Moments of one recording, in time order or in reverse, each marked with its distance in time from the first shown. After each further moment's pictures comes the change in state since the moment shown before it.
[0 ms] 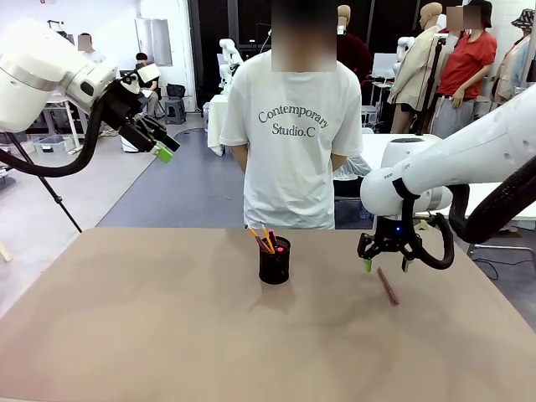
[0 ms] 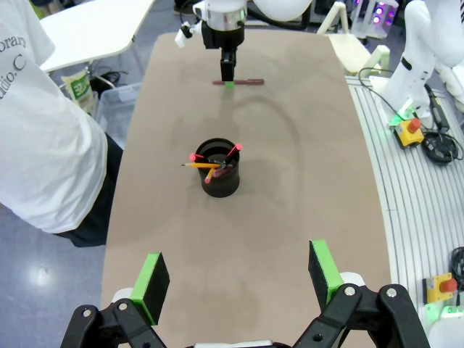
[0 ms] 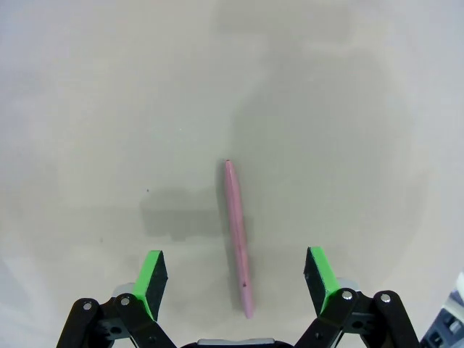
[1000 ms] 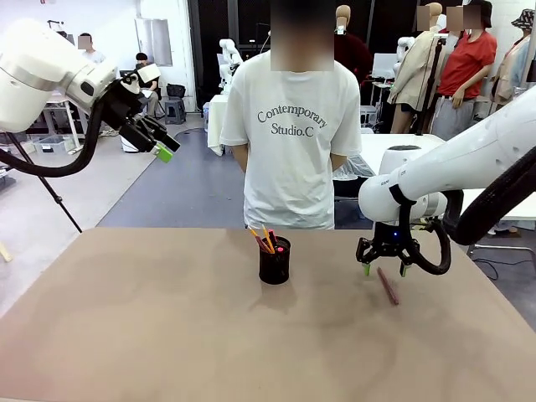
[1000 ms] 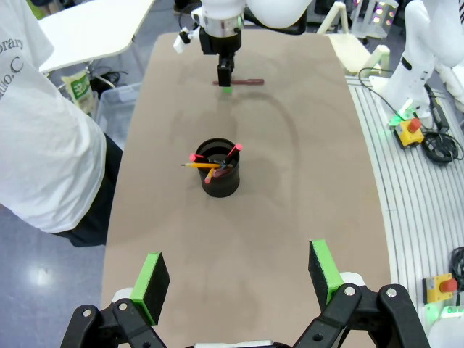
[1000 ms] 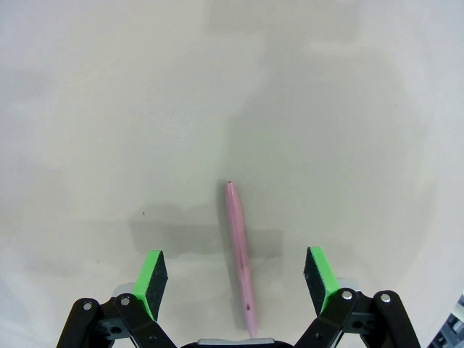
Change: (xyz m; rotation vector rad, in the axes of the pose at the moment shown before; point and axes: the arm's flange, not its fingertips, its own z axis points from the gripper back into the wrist) left arm 0.000 0.000 0.000 0.000 0.000 0.000; right arm 0.008 0.001 -0.015 0.006 -0.005 -0.005
